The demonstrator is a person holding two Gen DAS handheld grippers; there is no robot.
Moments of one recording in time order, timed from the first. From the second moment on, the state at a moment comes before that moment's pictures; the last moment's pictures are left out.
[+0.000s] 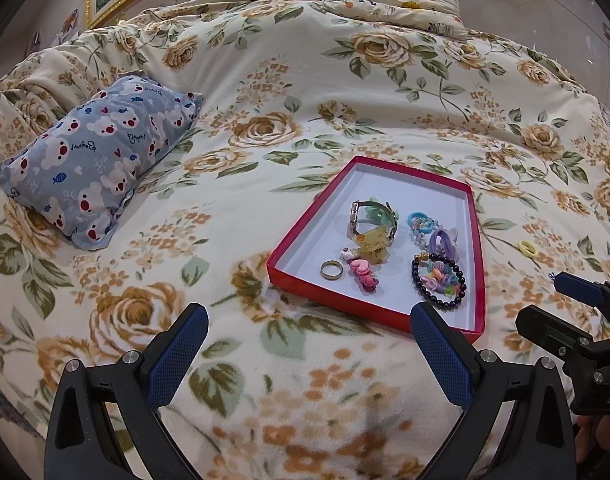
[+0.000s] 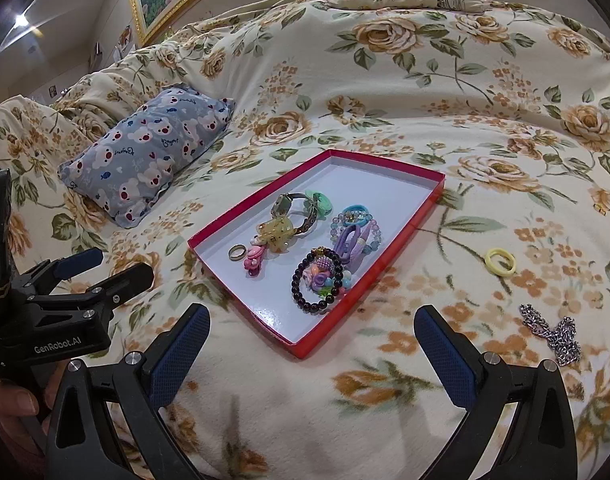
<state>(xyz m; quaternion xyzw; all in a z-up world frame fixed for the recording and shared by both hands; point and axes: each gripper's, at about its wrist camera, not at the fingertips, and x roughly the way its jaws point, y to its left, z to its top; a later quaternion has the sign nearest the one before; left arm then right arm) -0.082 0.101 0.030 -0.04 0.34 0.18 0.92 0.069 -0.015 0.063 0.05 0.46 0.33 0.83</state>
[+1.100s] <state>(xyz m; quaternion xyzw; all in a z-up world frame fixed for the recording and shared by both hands) -0.081 0.103 0.030 -0.04 0.34 0.18 0.92 0.067 -0.011 0.067 0.05 0.45 0.33 0.83</state>
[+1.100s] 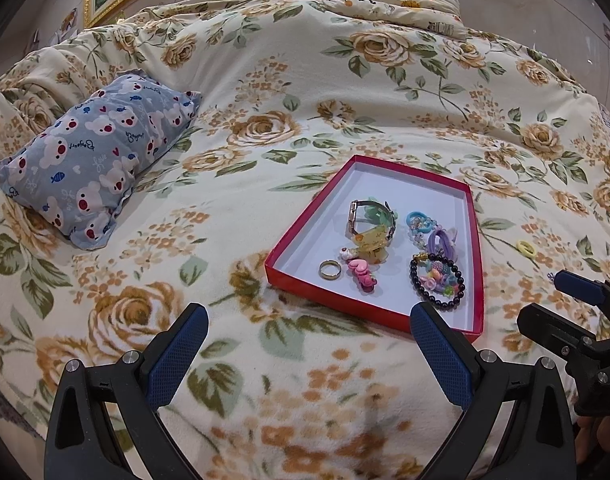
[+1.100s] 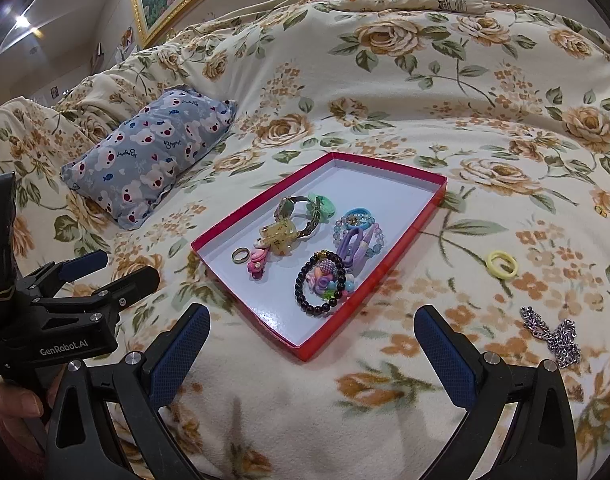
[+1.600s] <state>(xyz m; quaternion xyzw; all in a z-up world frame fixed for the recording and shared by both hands) -0.079 0.102 0.030 -0.04 0.34 0.18 0.92 0.066 -0.009 0.069 0.05 0.46 0.33 0.83</state>
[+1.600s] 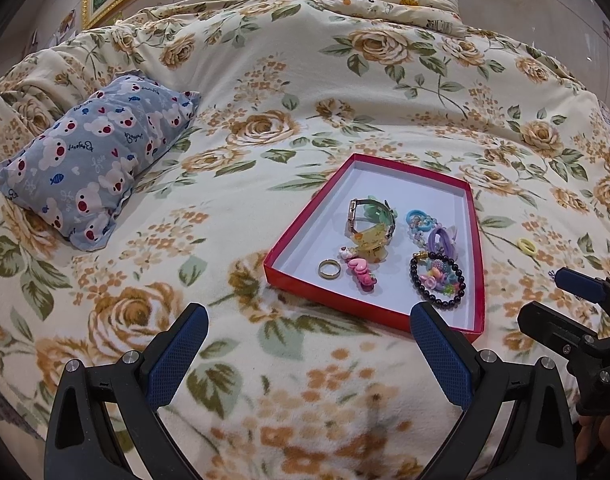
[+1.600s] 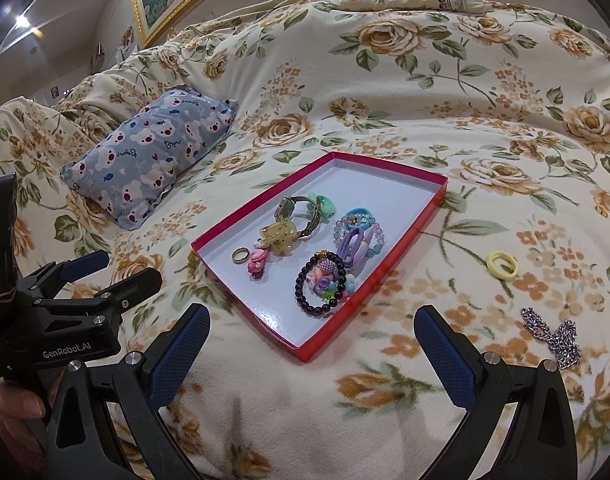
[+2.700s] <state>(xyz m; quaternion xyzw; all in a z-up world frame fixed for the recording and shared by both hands) -0.072 0.103 0.028 -0.03 0.34 0.17 0.92 0.072 -0.012 0.068 0.06 0.46 0.33 0.83</state>
